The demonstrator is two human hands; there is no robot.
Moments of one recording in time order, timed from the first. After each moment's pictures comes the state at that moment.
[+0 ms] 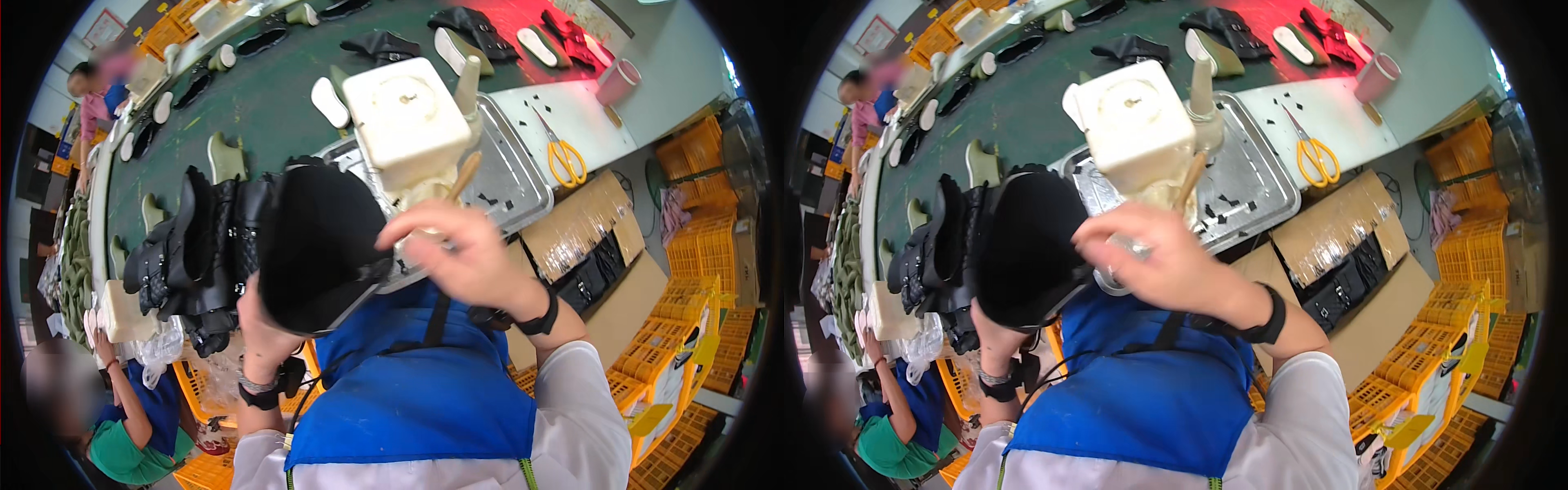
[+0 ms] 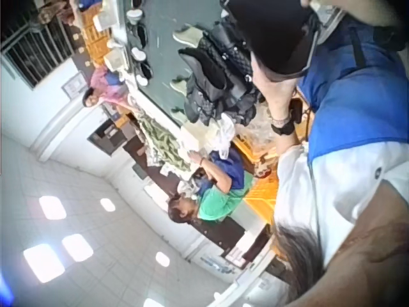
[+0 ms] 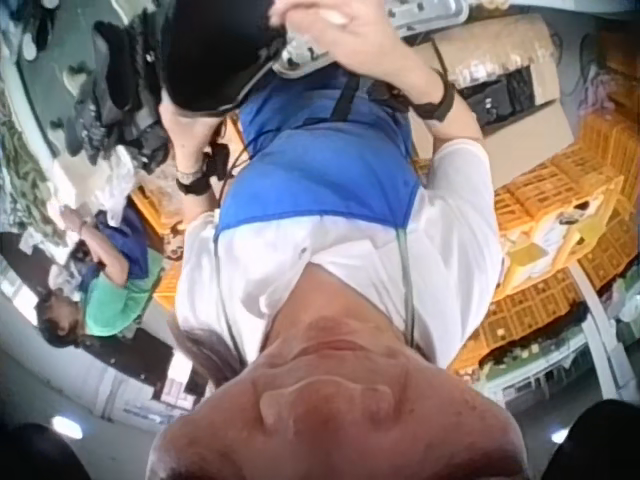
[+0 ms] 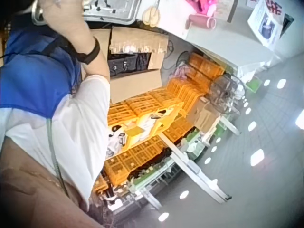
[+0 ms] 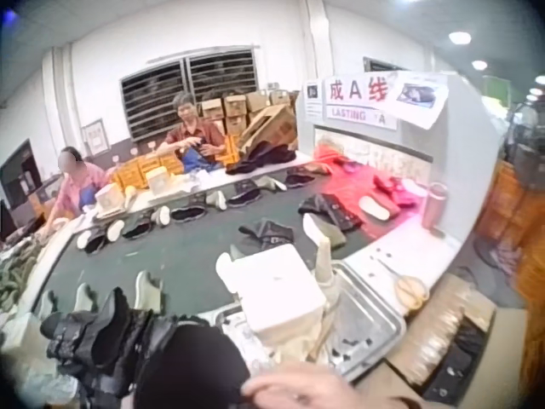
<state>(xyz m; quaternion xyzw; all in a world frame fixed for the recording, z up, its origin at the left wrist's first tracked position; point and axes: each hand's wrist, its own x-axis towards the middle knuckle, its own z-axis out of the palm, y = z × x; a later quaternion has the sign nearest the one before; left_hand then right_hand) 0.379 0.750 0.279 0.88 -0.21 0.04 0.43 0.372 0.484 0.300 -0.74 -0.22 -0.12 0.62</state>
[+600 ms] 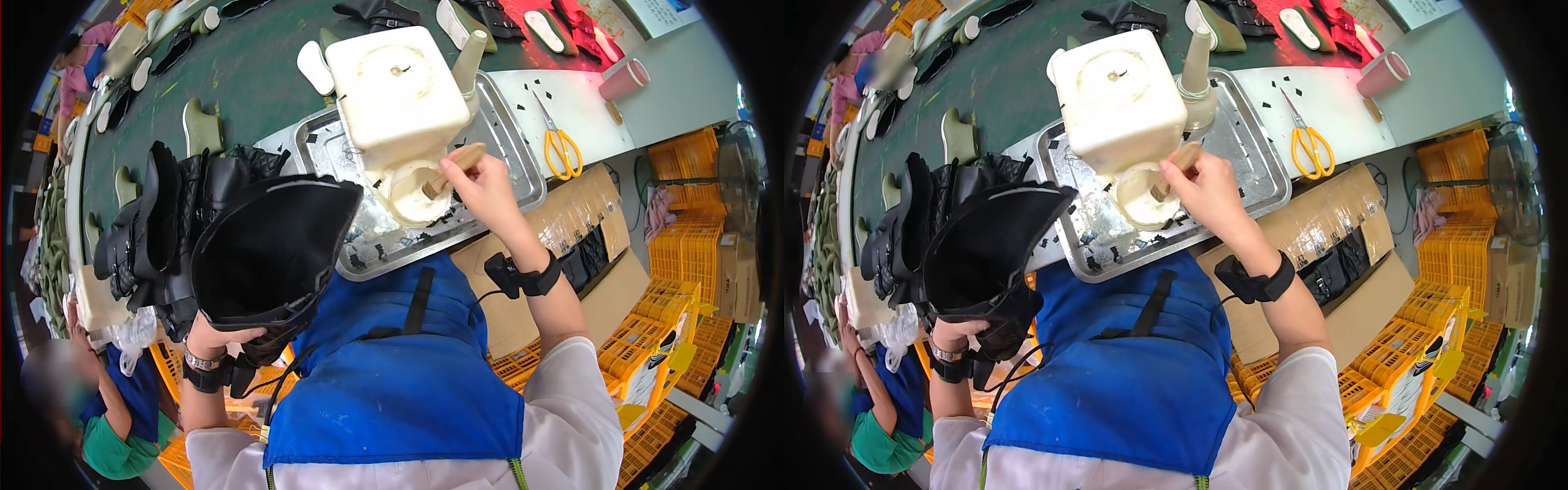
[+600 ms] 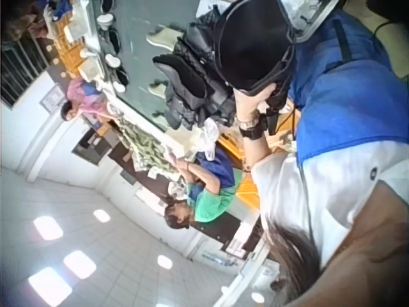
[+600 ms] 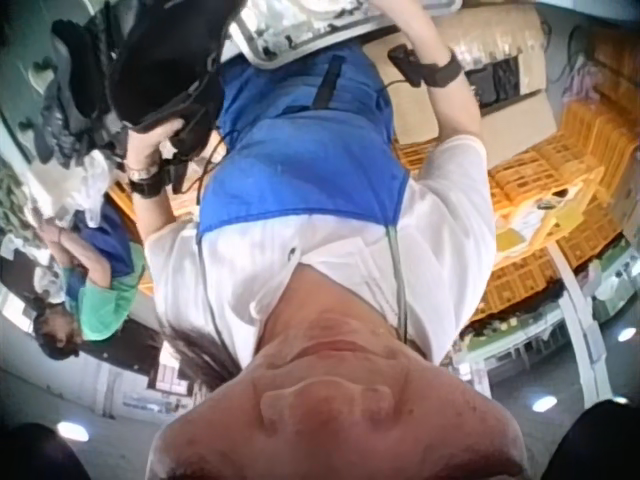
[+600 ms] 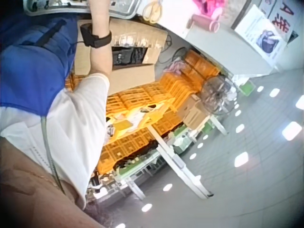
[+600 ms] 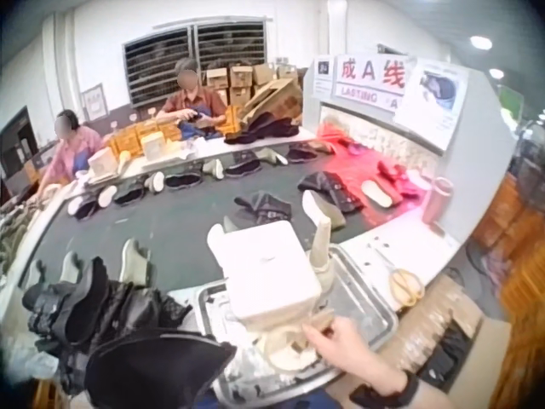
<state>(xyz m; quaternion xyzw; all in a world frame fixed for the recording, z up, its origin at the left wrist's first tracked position) 0.395 0.819 0.256 0.74 -0.10 -0.28 0.61 0.405 0.417 0.203 -0.83 0.08 -0.10 0.54</state>
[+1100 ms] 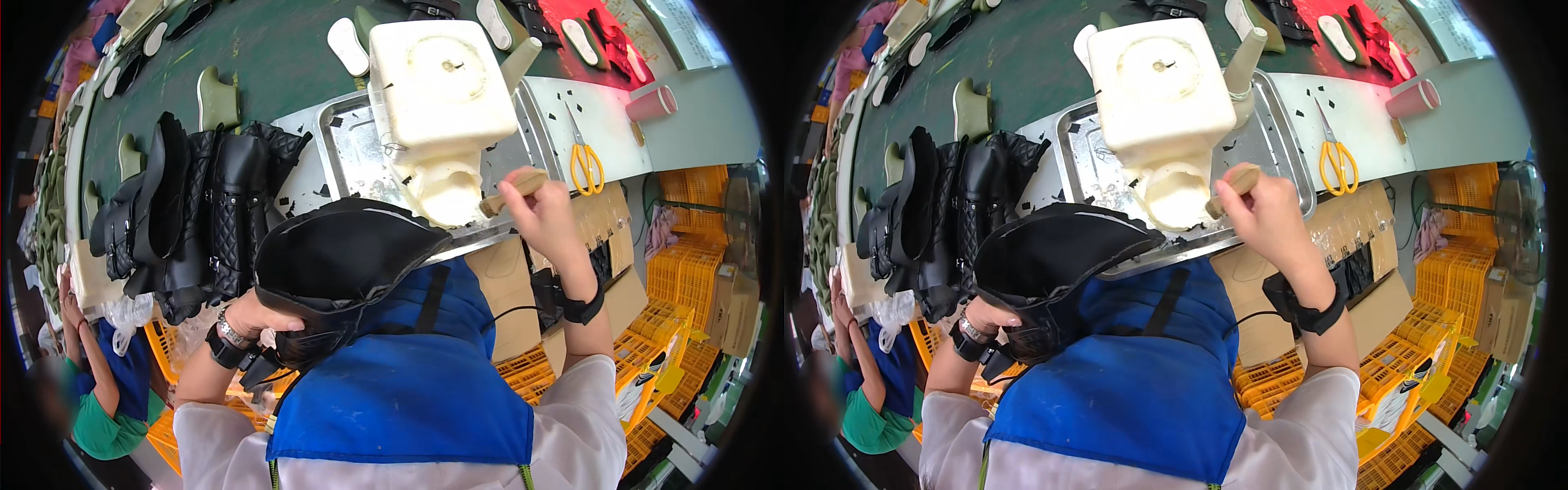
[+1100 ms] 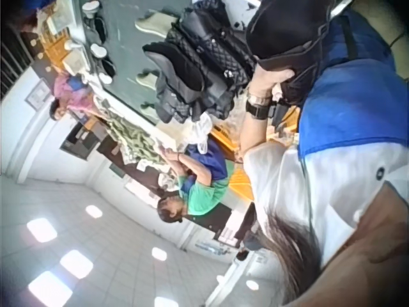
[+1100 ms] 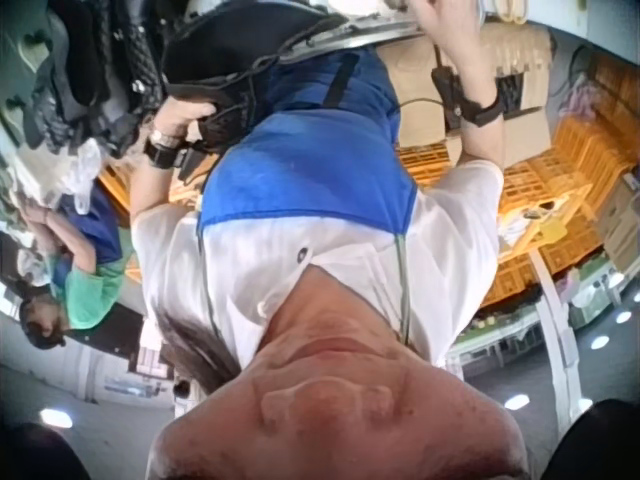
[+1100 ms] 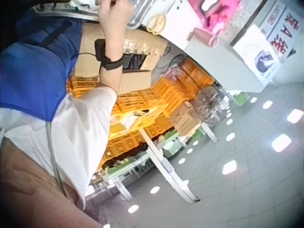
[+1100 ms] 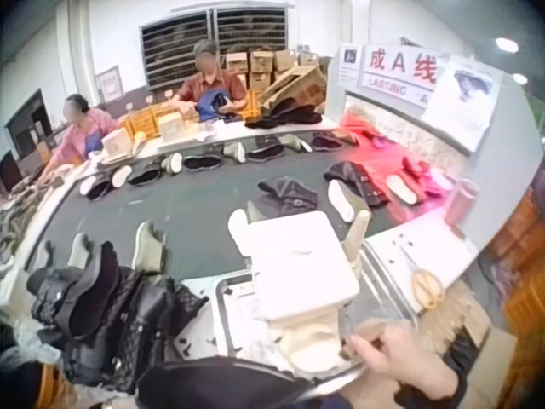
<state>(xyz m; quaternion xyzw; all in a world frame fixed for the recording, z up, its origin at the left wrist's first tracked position) 0.405 0.786 0.225 0.52 -0.06 -0.50 0.69 0.393 0.408 0.250 -0.91 -0.01 -0.08 0.42</state>
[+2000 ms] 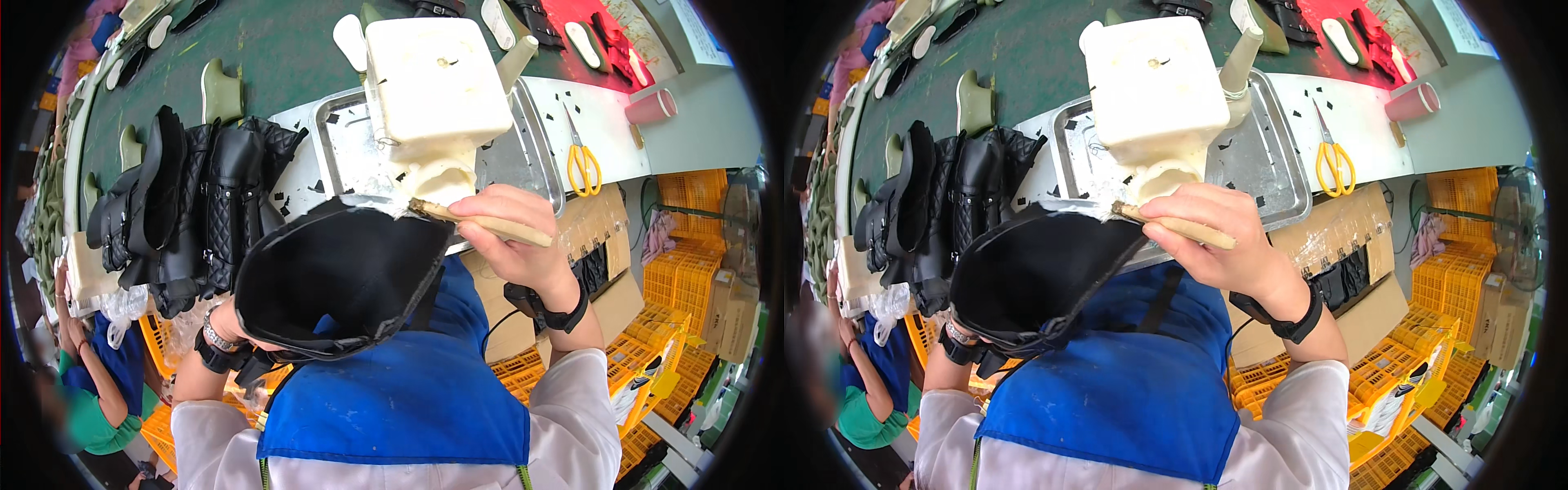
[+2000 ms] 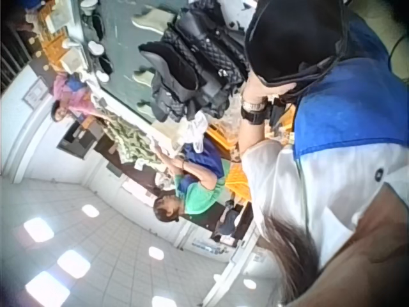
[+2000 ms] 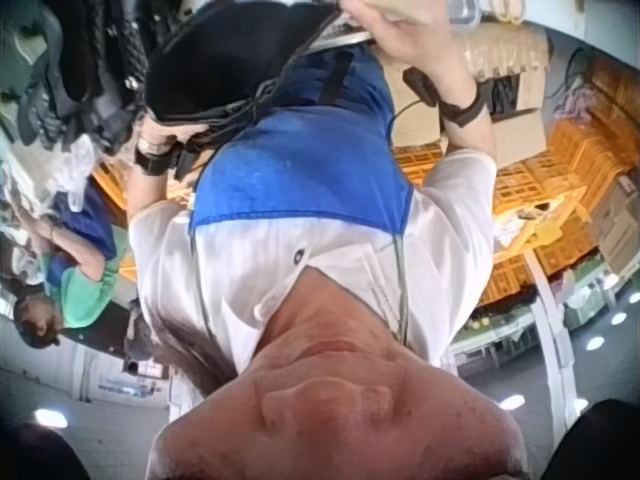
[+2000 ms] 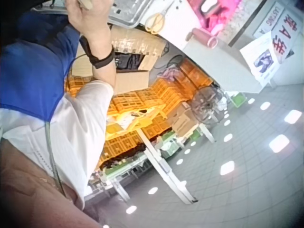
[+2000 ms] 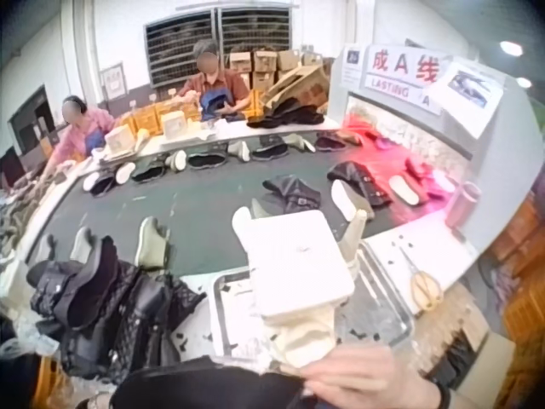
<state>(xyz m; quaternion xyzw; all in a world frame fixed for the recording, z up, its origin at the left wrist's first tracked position) 0.398 0.773 0.237 0.69 -0.24 -0.37 0.57 0.393 0.444 0.281 -0.83 -0.26 -0.14 0.47</state>
